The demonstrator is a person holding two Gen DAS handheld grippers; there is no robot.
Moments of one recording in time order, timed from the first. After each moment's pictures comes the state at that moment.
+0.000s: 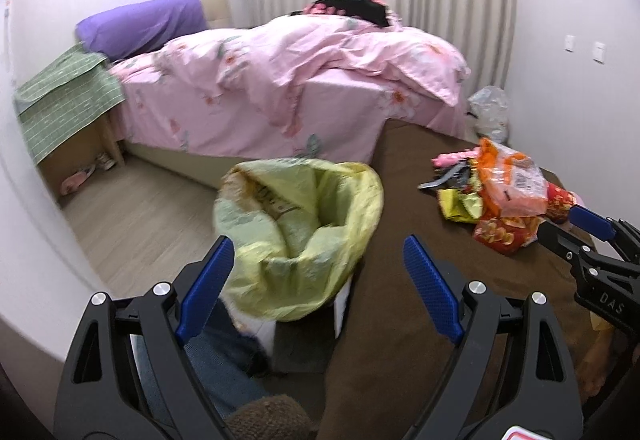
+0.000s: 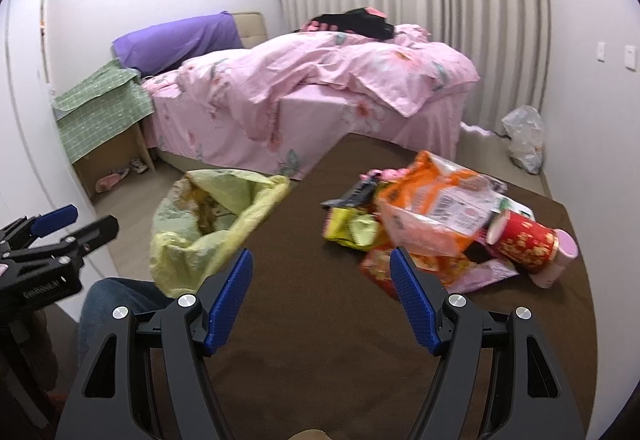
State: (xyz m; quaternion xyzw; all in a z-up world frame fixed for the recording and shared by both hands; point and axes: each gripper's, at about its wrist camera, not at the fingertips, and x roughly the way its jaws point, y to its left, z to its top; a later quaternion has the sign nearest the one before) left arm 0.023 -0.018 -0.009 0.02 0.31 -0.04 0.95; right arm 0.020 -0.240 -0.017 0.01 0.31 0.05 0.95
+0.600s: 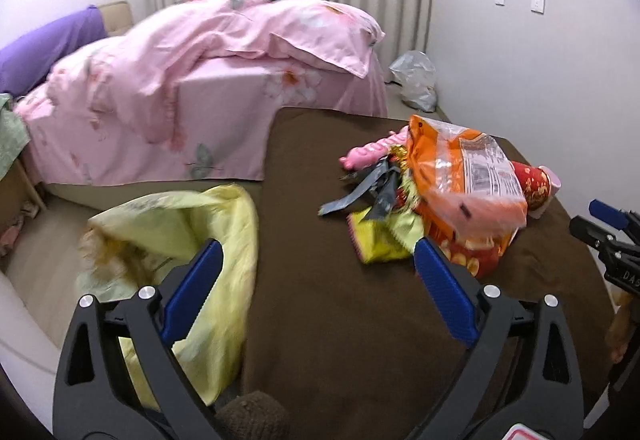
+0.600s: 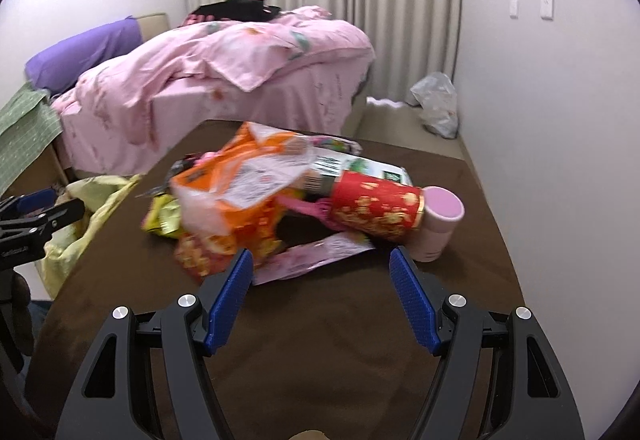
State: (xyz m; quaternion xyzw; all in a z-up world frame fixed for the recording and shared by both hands) left arm 0.146 -0.127 -0.049 0.06 0.34 -0.20 0.92; right arm 0.042 -0.377 -0.050 0.04 0.33 -0.09 0.94
